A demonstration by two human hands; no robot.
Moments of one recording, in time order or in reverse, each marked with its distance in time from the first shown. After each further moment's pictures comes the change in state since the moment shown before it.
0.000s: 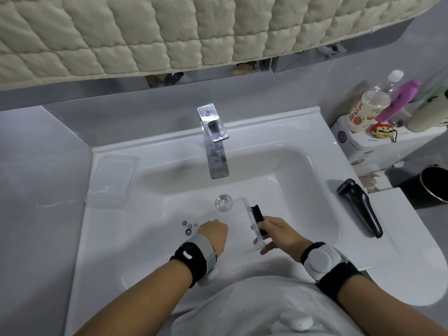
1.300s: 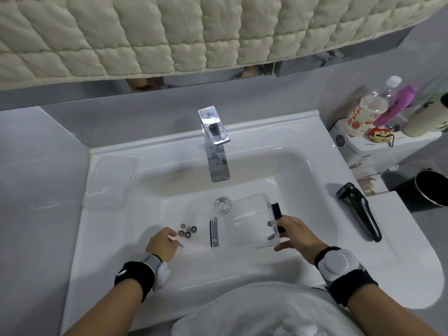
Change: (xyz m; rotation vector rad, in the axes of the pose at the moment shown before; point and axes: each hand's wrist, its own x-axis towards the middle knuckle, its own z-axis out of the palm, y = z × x) left_hand -0.015 -0.113 0.075 -0.921 0.201 -0.486; right_hand 0.001 0.011 -0.036 0.083 0.186 0.034
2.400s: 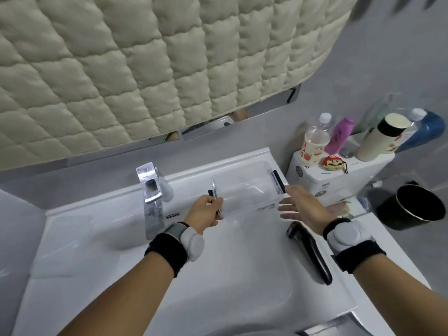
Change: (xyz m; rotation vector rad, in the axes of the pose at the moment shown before) left_hand -0.034 0.327 0.019 -0.646 -0.144 0.231; right_hand 0.029 -0.121 -0.185 0.143 0.151 -0.181
